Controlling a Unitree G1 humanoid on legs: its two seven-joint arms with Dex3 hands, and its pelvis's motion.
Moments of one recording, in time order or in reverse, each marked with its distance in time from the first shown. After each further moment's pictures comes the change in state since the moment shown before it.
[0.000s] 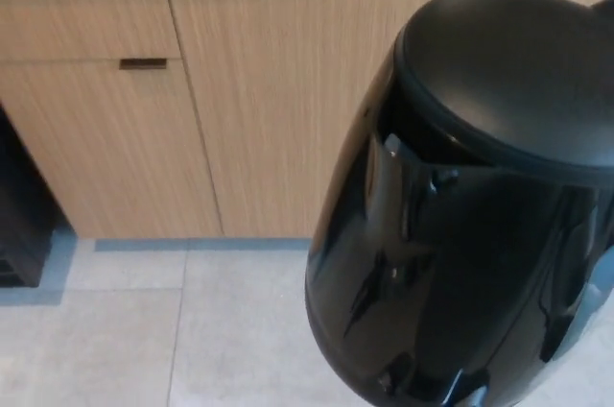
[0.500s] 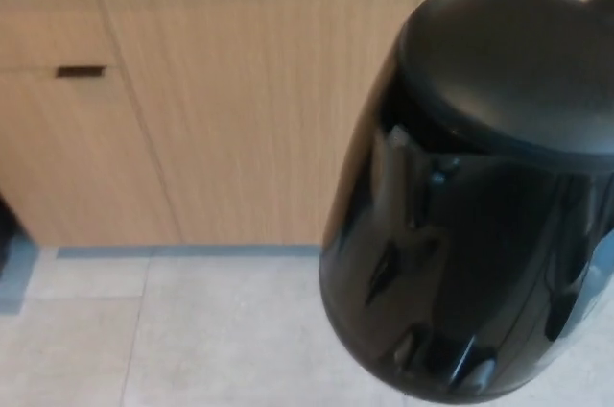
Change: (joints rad) left_arm 0.004 -0.016 0.002 -0.008 -0.003 -0.005 -0.001; right_arm -0.001 -0.035 0.000 0.056 -0.008 -0.058 -0.010
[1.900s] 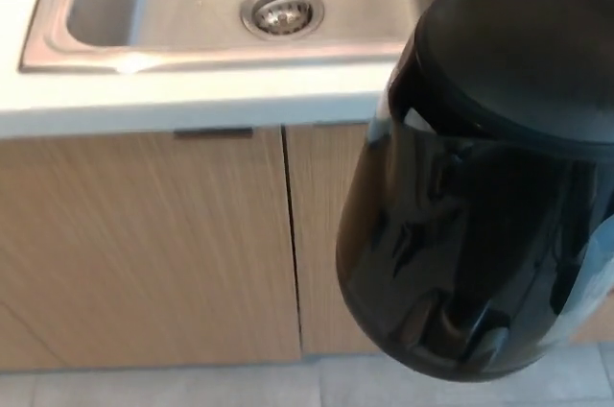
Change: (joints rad) left_arm -0.013 -0.006 0.010 0.003 -0.001 -0.008 -0.002; right_arm 0.019 -0.020 -0.006 0.049 0.005 -0.071 -0.016
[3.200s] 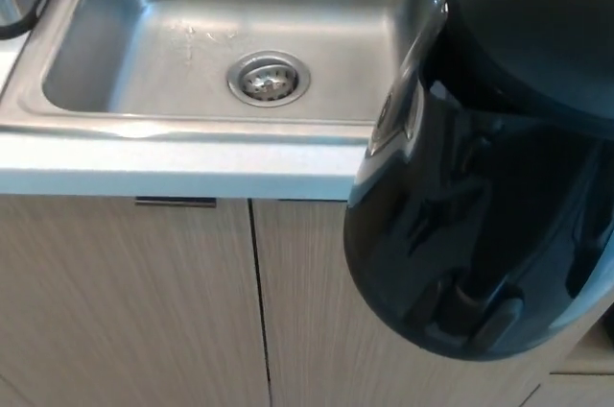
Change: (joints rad) left_arm 0.015 0.008 0.035 0.015 -0.022 -0.006 0.006; right_arm -0.027 -0.031 -0.063 0.032 0.042 -0.016 0.004
